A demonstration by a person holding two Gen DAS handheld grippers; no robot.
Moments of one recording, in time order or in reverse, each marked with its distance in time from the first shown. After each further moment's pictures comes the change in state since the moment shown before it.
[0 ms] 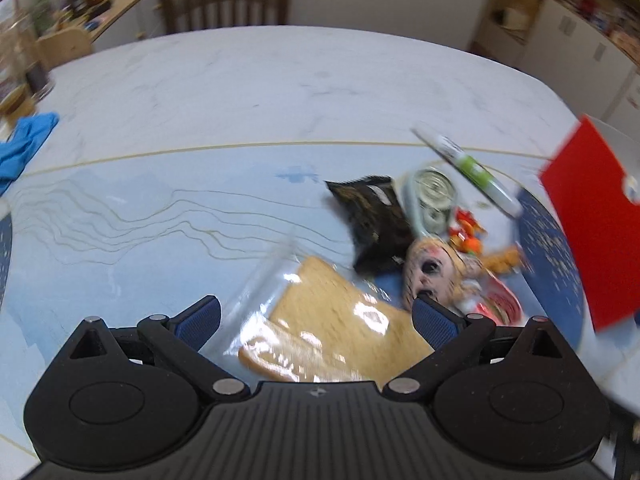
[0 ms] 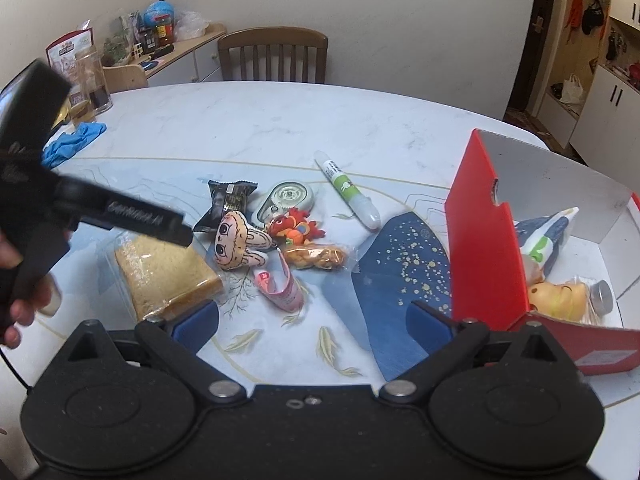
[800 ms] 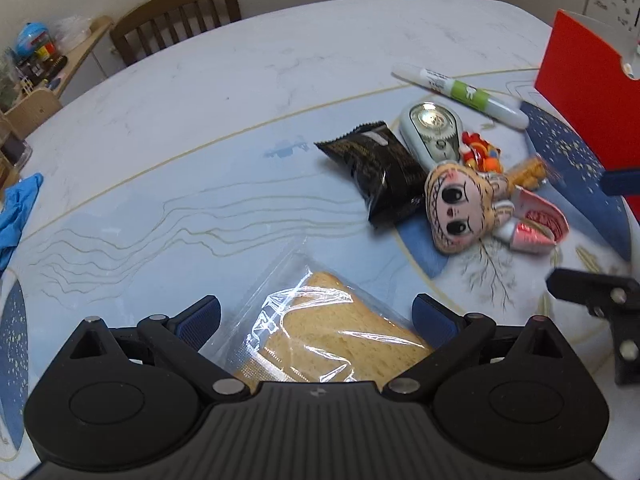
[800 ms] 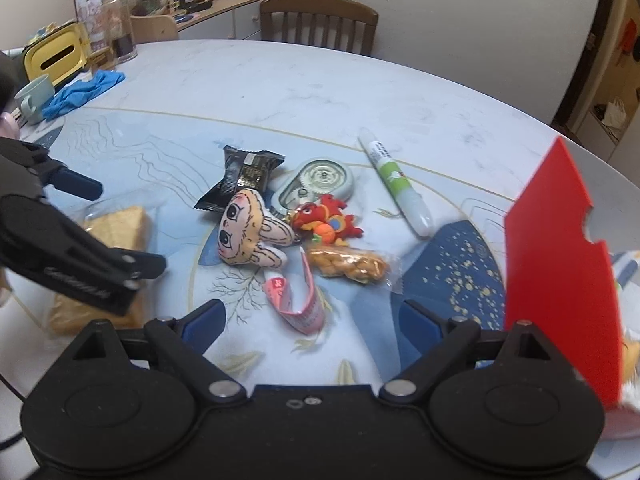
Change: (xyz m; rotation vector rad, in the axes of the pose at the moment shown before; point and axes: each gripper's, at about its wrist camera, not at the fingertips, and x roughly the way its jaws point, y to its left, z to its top) left arm 0.019 -0.004 -0.023 0.304 0.025 0.052; right arm 0.065 0.015 0.013 -0.149 0.075 0.062
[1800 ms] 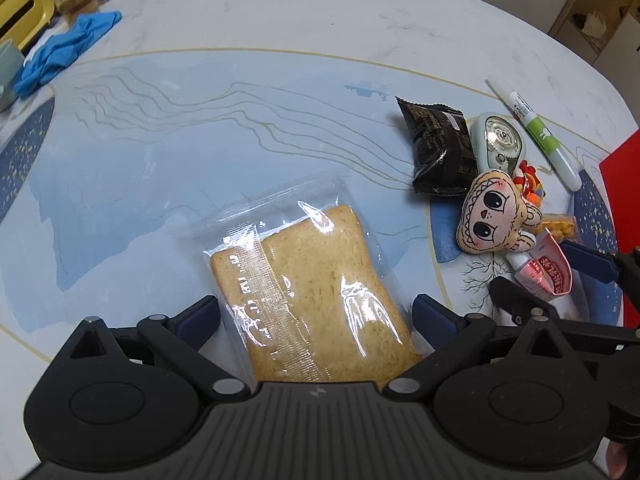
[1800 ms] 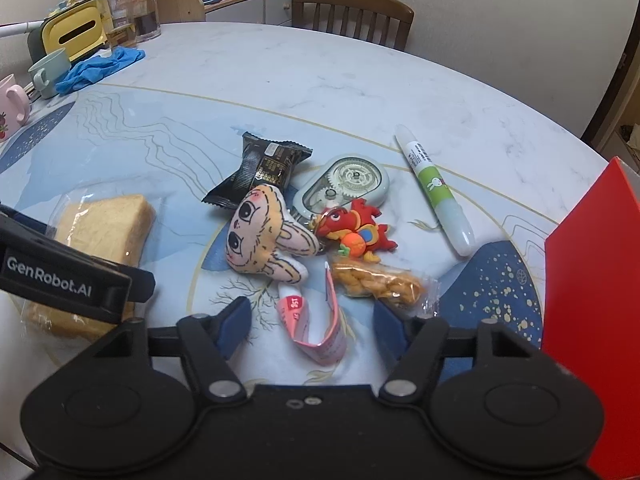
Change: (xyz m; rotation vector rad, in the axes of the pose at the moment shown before) left arm -0.010 0.008 -0.023 -0.475 0.135 0.032; right arm 0.030 0.005 0.005 -0.083 0.016 0.048
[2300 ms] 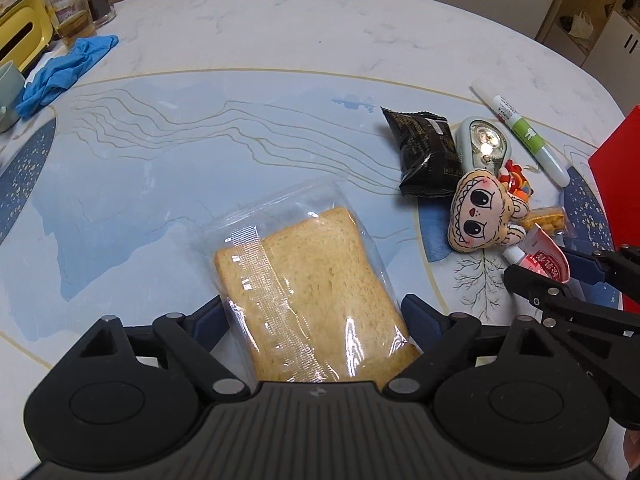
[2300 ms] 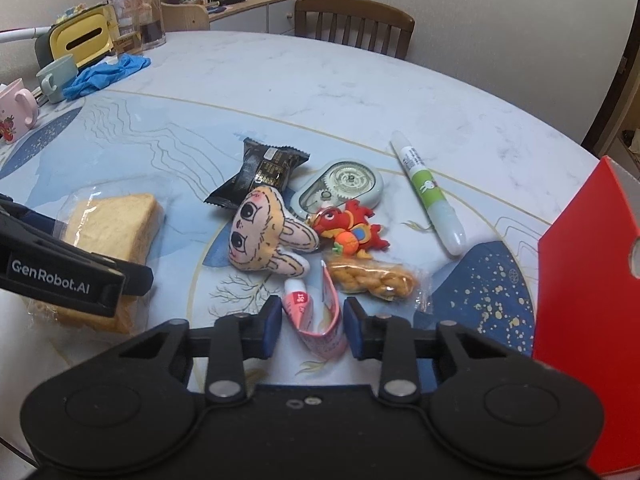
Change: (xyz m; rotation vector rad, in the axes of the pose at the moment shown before) left arm -0.007 -0.006 -0.005 0.037 -0.063 -0.003; right arm -0.010 -0.006 -0.007 0.002 -0.035 0.012
